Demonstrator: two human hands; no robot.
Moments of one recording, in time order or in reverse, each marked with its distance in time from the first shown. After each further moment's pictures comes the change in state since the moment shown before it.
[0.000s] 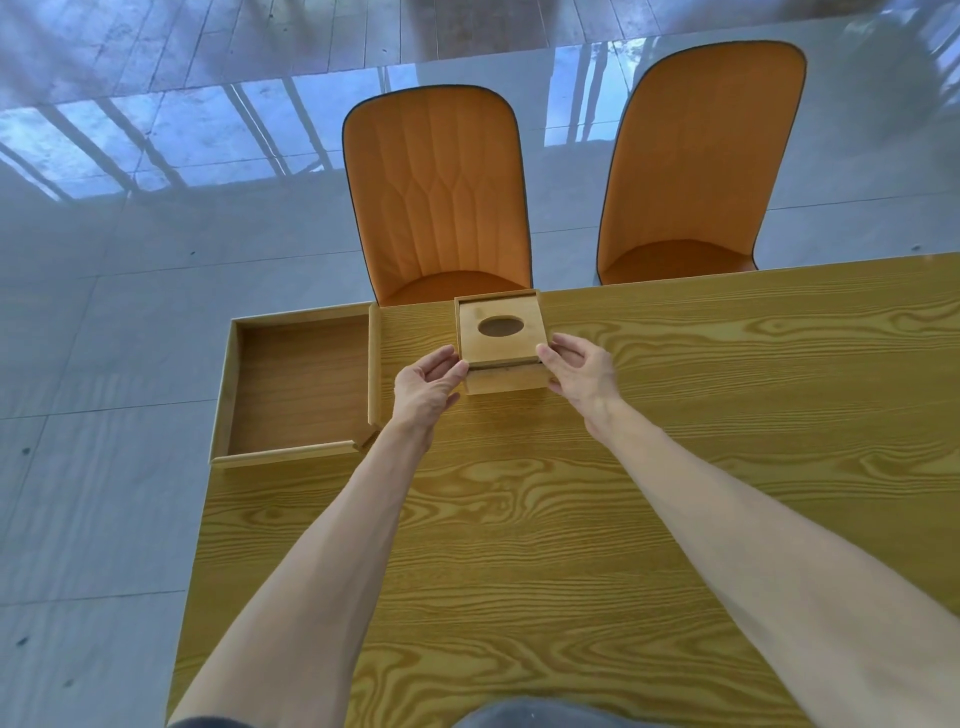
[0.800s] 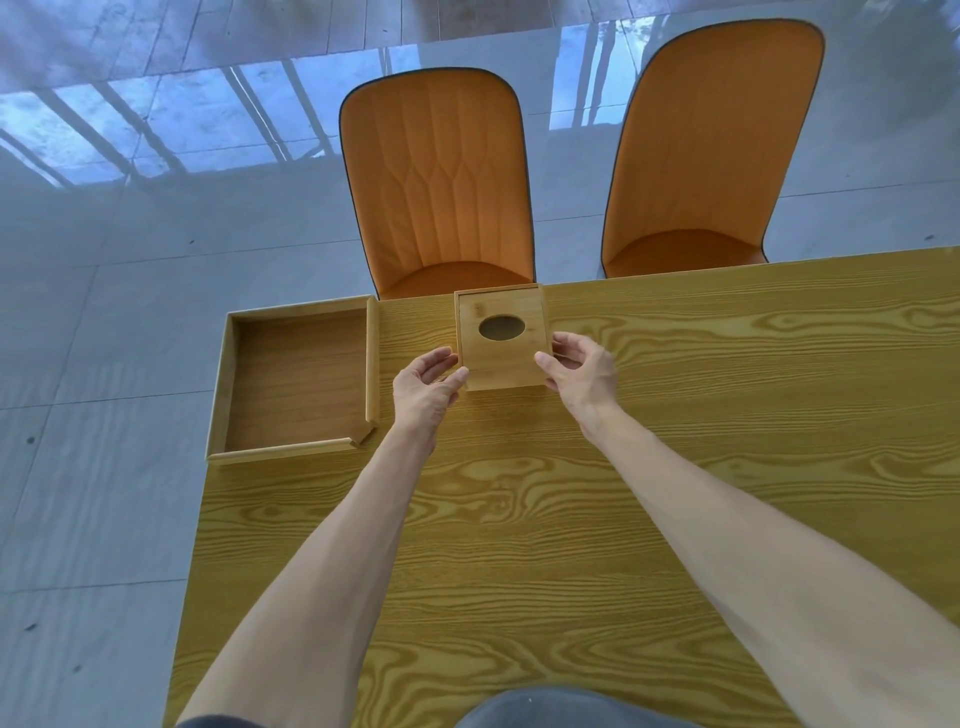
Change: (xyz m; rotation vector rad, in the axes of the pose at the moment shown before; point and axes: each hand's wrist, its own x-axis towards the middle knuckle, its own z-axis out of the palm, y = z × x) left_hand 0.005 -0.010 0.005 -0.010 0.096 0.019; right_hand 0.008 0.014 0.008 -0.080 0.114 -0.073
